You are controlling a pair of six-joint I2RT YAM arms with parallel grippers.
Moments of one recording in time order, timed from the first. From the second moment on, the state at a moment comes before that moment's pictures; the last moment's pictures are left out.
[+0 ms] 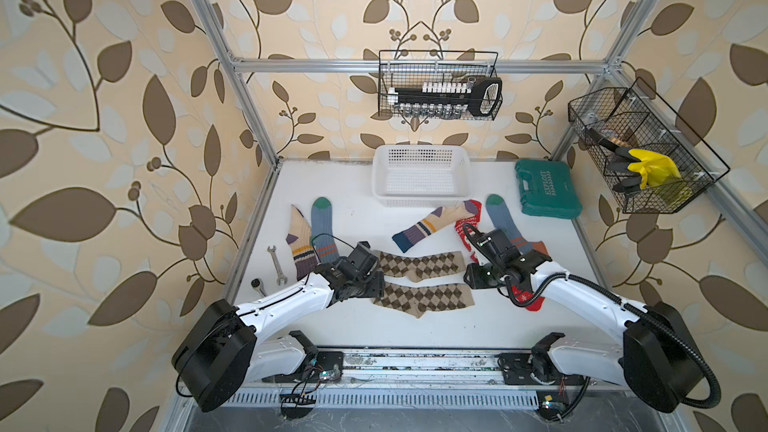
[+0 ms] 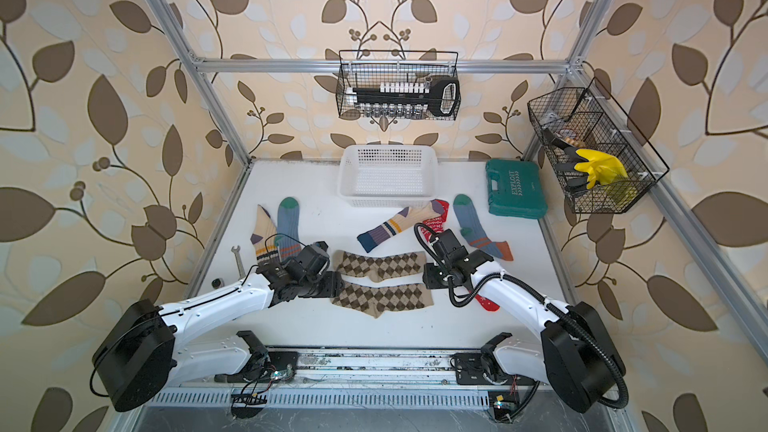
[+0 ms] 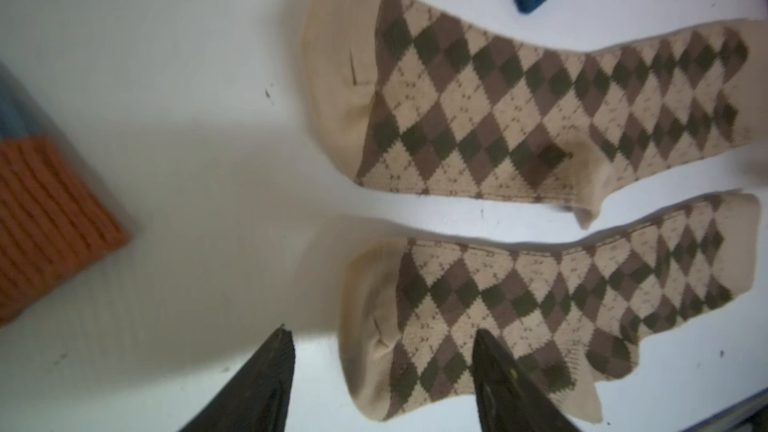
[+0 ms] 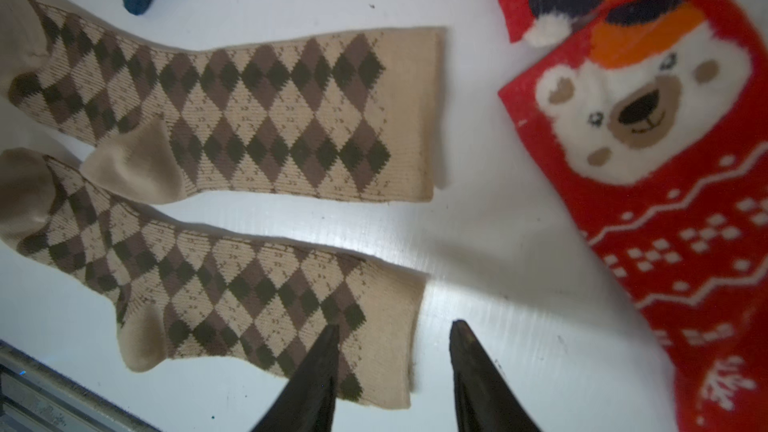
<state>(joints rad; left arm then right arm) -0.68 1.19 0.55 -0.46 0.01 -0.69 0.50 1.22 0.65 -0.58 -0.07 0.45</state>
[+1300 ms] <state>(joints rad) -0.76 0.98 0.65 -0.54 0.02 -0.76 0.72 1.06 0.70 -0.66 0.05 0.59</state>
